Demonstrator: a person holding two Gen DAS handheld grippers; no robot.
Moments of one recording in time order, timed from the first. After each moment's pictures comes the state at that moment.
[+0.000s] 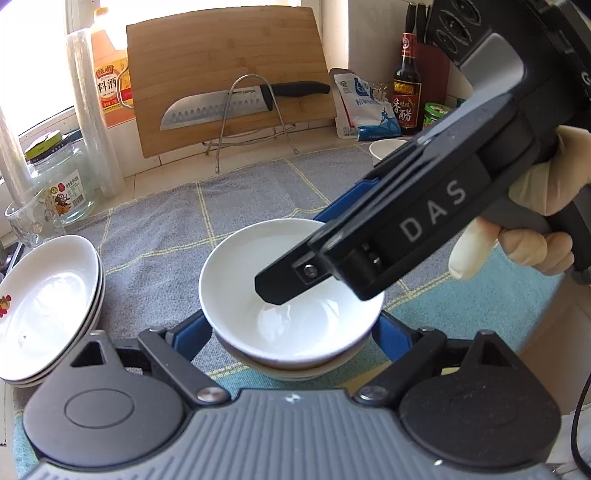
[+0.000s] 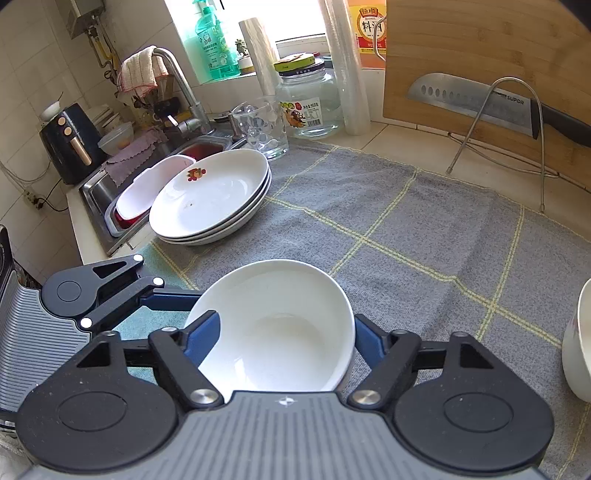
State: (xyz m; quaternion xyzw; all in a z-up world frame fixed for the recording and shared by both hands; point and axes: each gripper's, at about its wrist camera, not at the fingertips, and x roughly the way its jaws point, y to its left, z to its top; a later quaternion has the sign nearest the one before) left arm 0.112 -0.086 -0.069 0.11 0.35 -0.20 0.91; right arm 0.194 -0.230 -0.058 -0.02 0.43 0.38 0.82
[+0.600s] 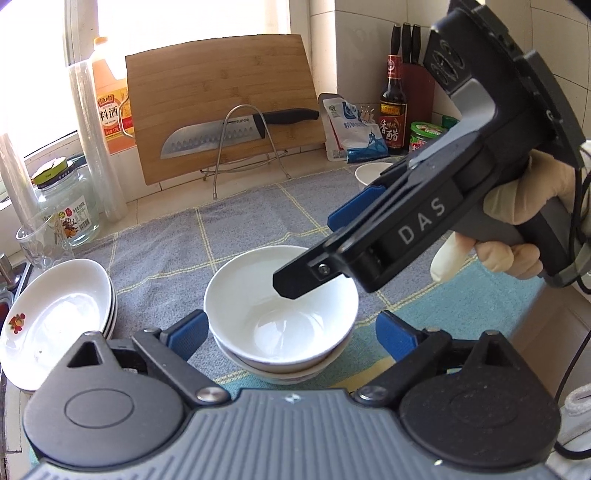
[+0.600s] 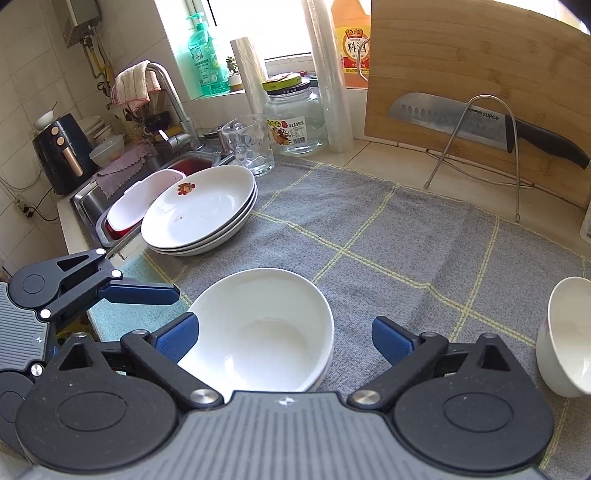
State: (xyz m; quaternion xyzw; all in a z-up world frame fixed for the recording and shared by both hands) left arm 0.091 -0.086 -0.045 0.11 0.32 -0.21 0.92; right arm 0.185 -0.249 -0.048 -0.02 0.41 0.35 0.84
